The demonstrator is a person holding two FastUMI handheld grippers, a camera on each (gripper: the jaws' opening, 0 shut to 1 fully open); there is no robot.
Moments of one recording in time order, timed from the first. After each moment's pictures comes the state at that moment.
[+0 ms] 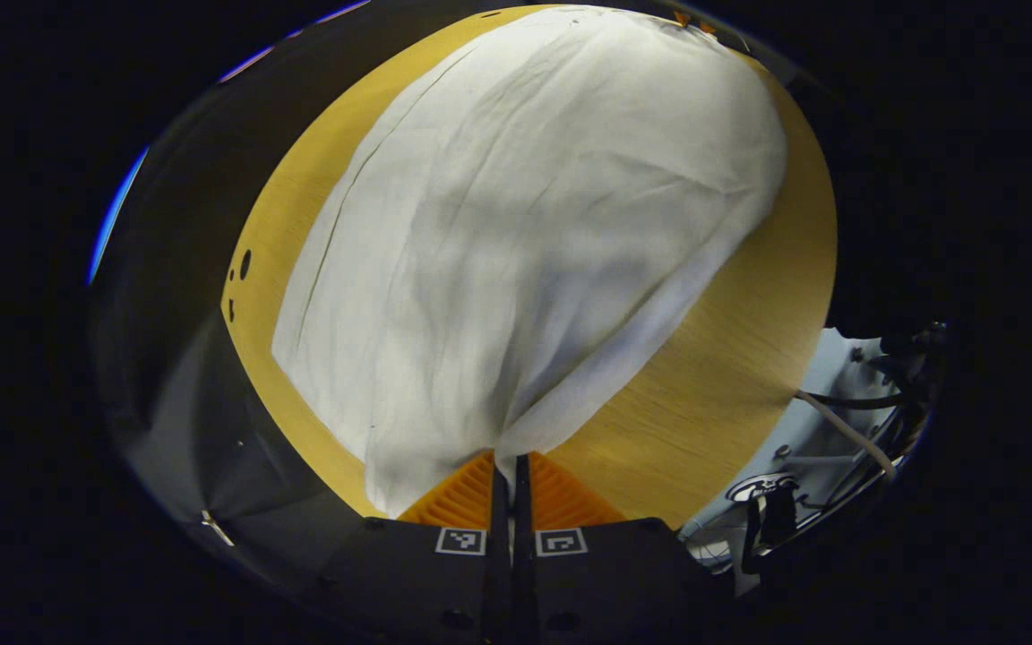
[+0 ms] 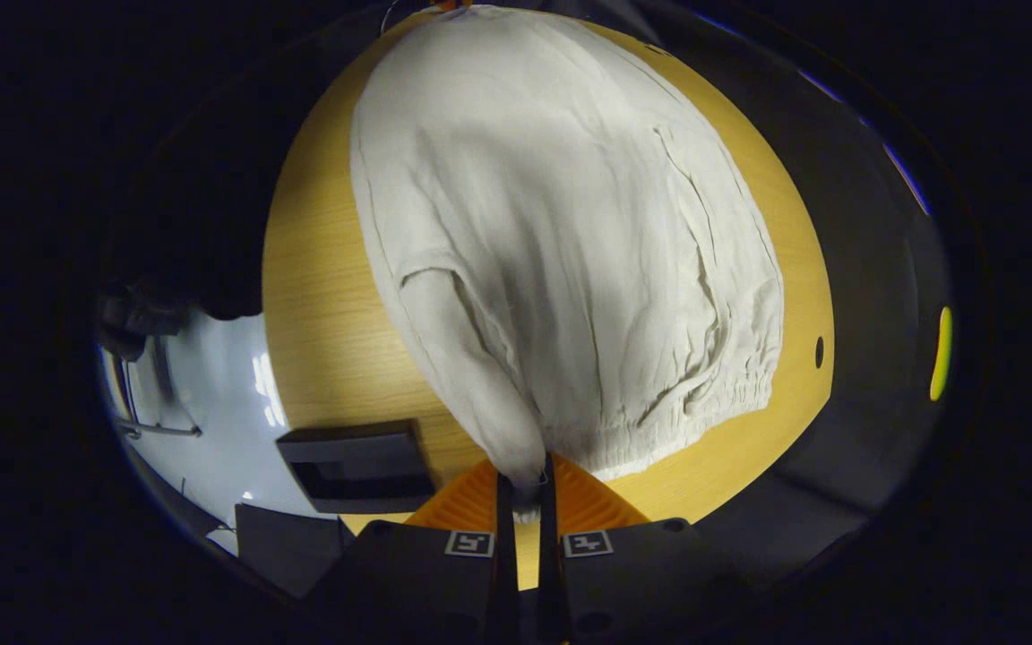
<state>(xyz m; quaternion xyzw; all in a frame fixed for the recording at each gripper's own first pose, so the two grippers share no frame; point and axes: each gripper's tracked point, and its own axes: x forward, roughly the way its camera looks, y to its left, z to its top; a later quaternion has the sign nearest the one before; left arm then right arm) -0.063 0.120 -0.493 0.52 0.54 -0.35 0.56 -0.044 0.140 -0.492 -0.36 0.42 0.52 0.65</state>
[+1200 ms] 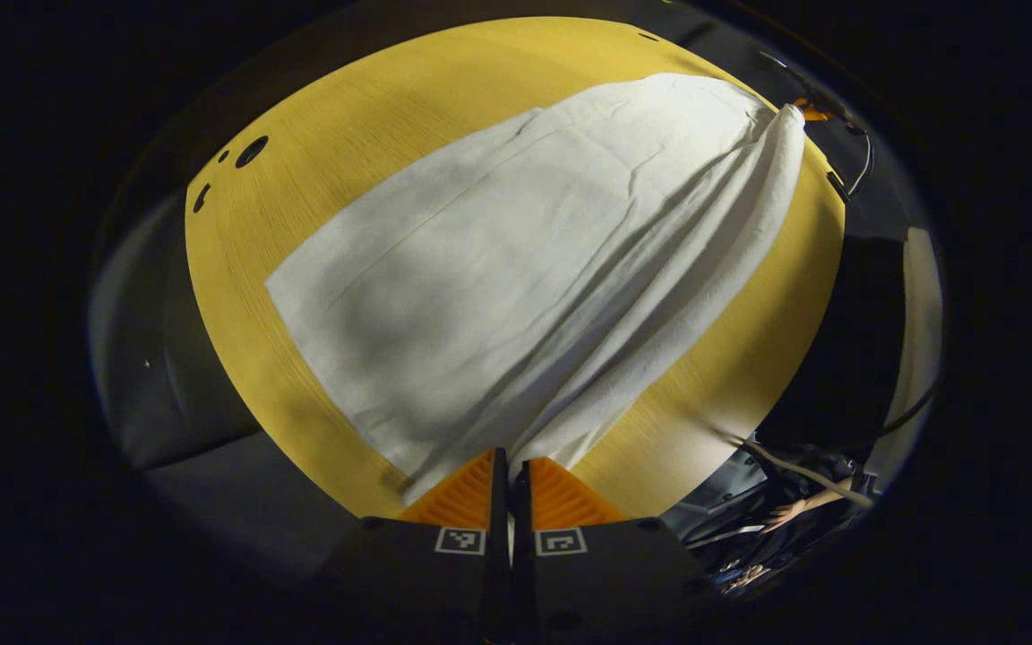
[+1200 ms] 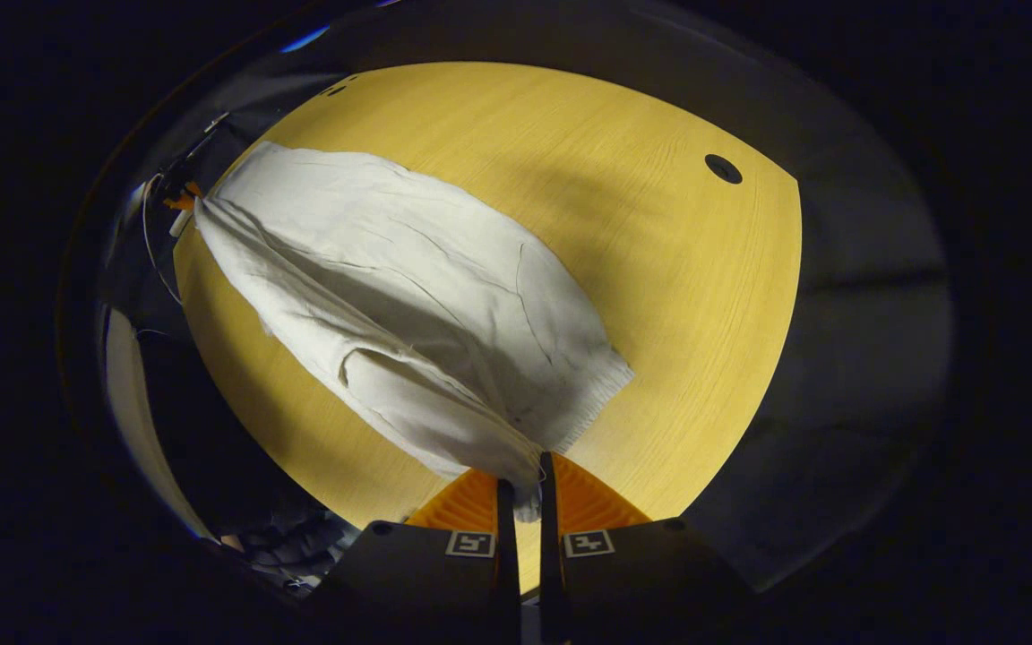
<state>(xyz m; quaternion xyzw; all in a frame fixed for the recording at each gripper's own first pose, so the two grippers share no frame) 0.041 0.112 -0.466 0.33 0.70 -0.31 0.55 0.116 0.133 -0.456 -0.07 0.62 0.34 0.70</state>
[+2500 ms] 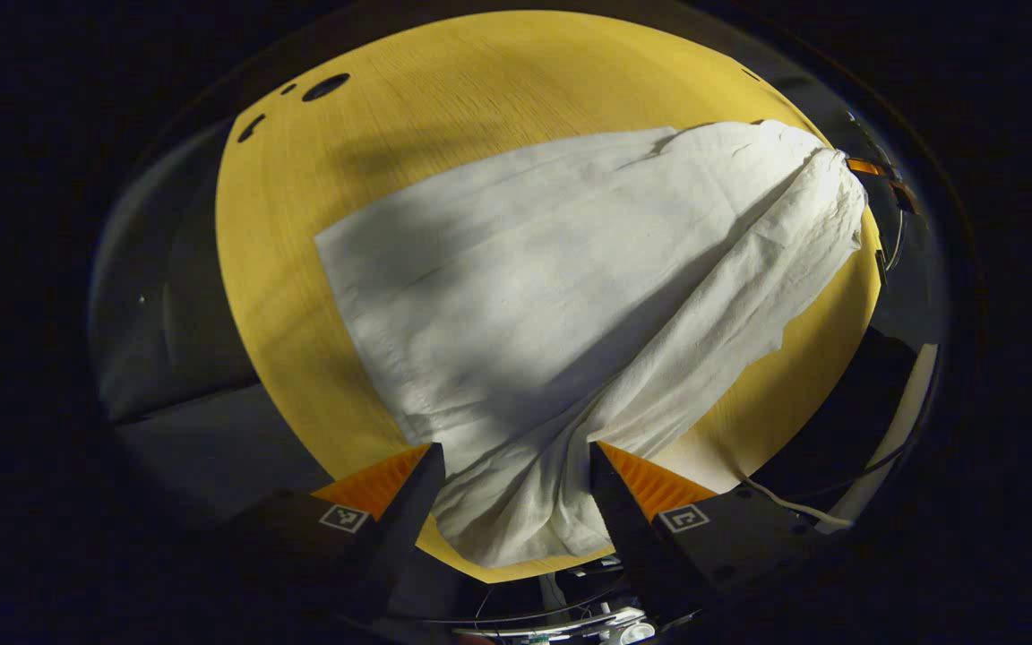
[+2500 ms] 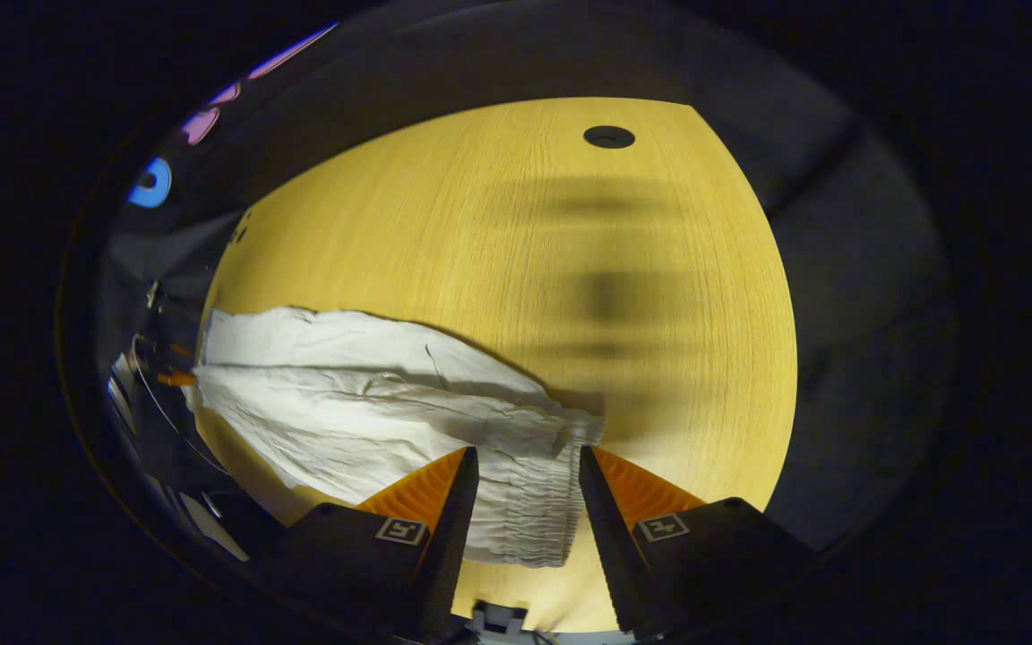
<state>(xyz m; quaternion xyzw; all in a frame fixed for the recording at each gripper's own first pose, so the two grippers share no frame) 0.084 0.135 -0.465 0.27 0.73 -0.22 0.59 0.169 0.141 -0.462 0.25 0.60 0.20 0.73</state>
